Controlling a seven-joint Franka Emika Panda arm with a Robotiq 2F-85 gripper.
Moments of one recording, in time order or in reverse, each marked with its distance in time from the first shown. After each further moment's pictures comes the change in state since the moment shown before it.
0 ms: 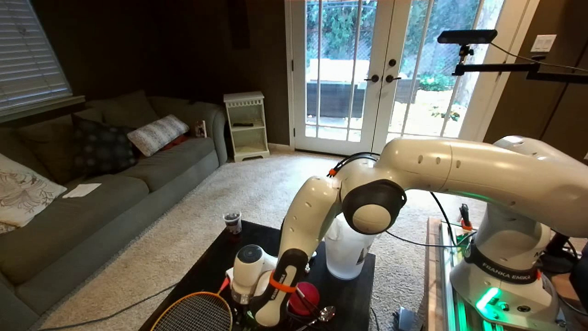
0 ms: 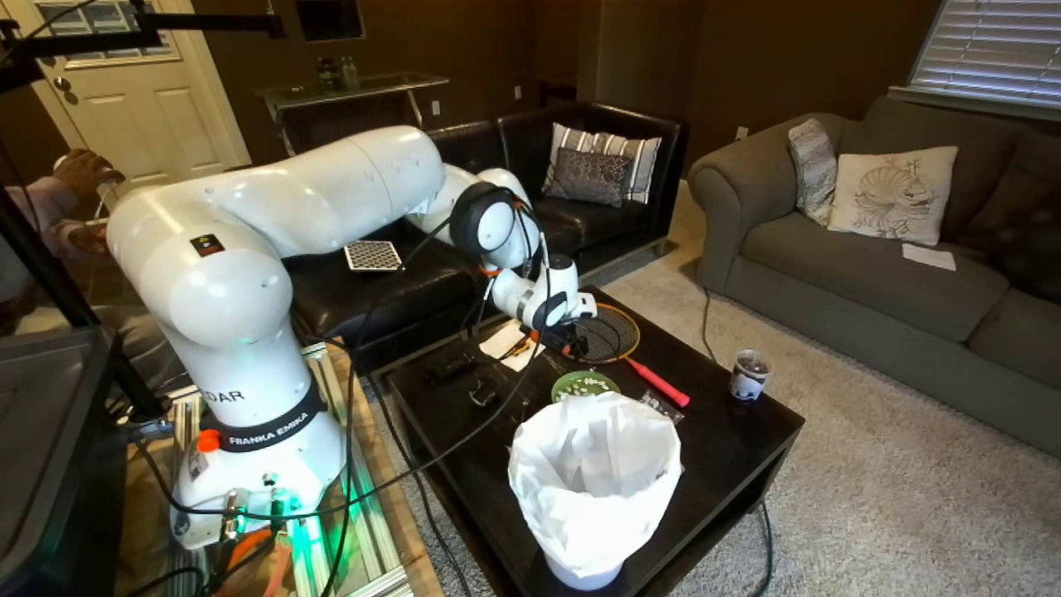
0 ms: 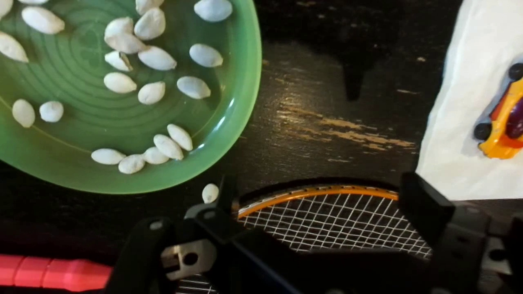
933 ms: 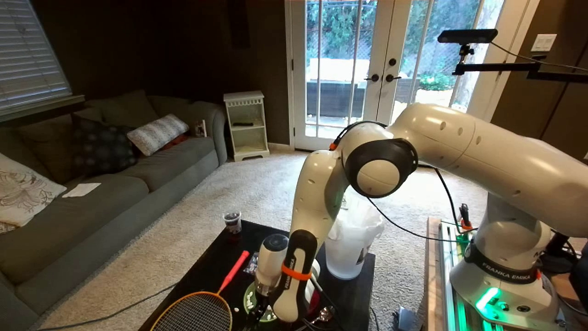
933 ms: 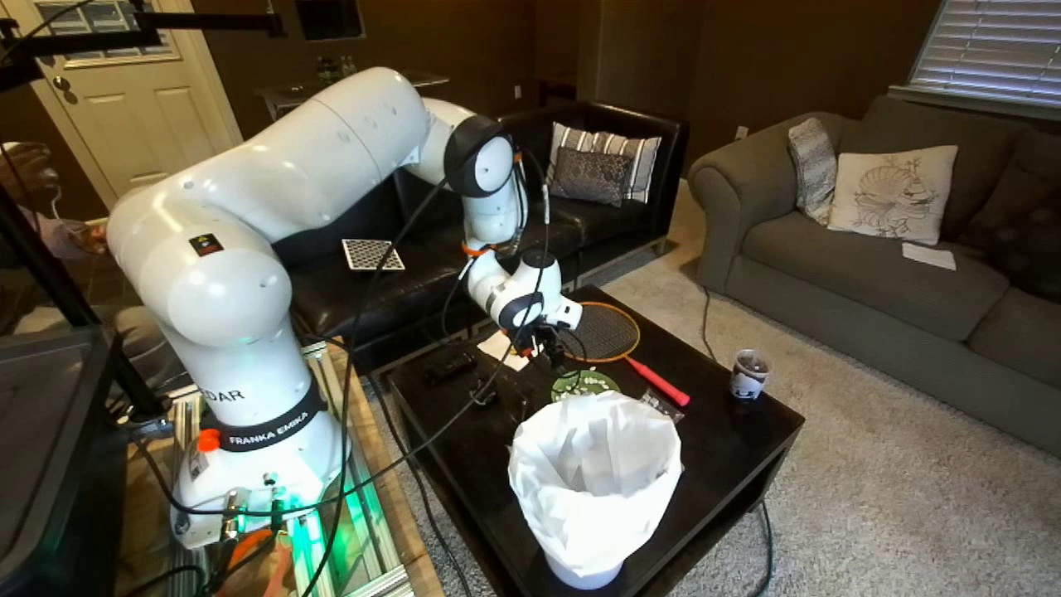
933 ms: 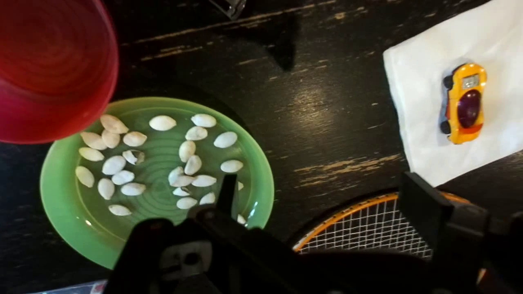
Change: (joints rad) arm -0.008 -0.267 0.024 -0.490 0.214 0.210 0.206
